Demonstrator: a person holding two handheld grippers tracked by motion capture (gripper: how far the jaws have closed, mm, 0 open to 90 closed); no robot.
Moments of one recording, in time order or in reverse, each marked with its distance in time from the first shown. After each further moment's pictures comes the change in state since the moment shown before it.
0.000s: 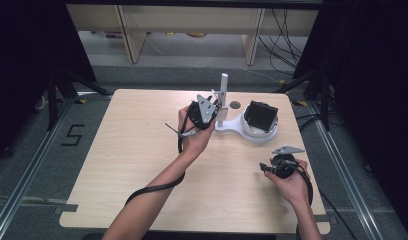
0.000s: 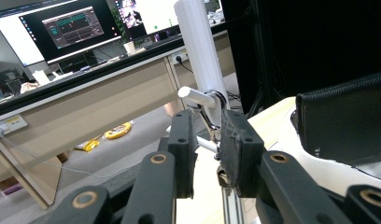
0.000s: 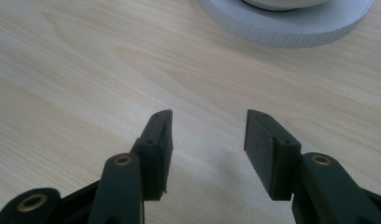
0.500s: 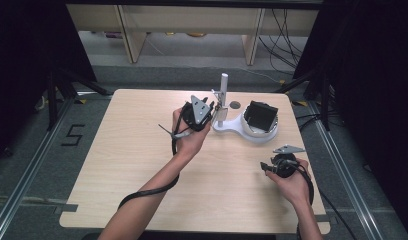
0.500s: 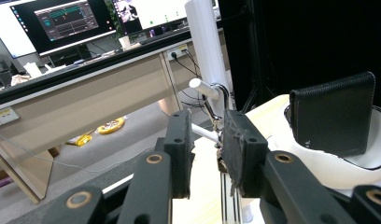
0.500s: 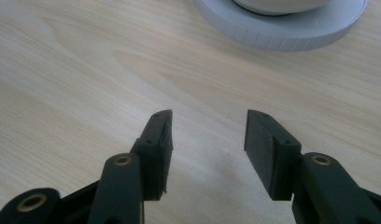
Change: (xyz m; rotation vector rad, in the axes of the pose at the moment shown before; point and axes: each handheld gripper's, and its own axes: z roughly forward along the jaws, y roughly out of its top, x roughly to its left) left arm 0.012 0.001 -0.017 0.014 -0.030 -0.042; right arm -0.004 0.001 -0.002 -0.028 -0.010 -0.021
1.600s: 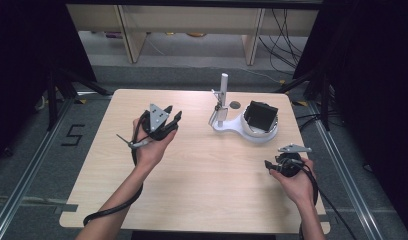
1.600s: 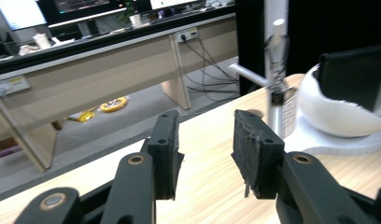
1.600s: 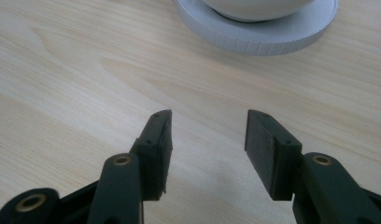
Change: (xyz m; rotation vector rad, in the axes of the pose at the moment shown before) left arm 0.074 -0.036 -0.075 0.052 0.017 -0.071; right arm -0.007 0.000 -0.008 -0.023 -0.021 0.026
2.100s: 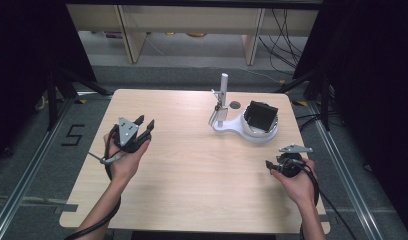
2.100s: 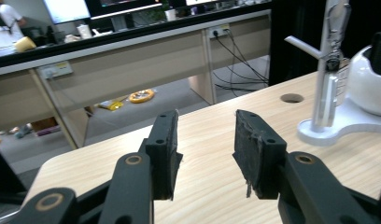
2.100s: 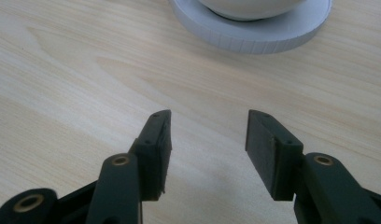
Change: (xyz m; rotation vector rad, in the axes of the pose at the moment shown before) left arm 0.042 -0.043 -0.053 -0.012 0.118 -0.038; right arm 0.001 -0.002 -0.002 0.018 -0.014 0.024
